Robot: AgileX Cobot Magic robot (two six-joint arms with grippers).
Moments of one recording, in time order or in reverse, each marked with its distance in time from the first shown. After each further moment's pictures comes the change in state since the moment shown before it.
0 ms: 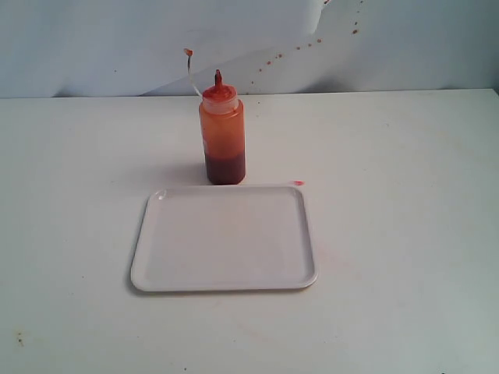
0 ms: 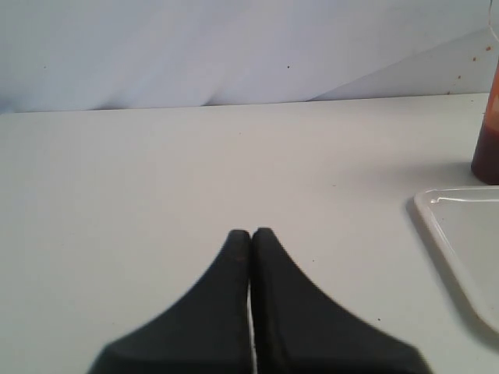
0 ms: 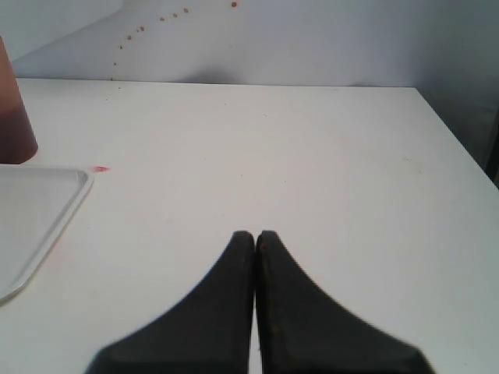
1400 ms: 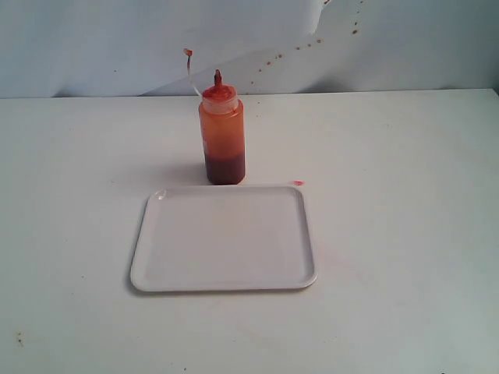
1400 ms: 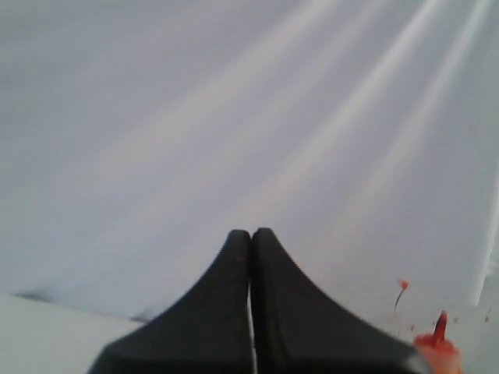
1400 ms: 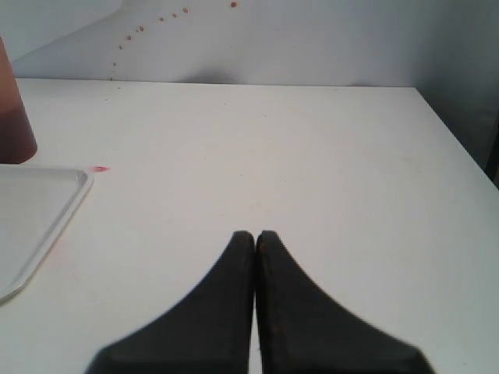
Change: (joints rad) left arm 0.000 0.000 0.000 -0.247 -0.542 -0.049; right arm 0.000 0.000 0.000 0.000 0.000 0.000
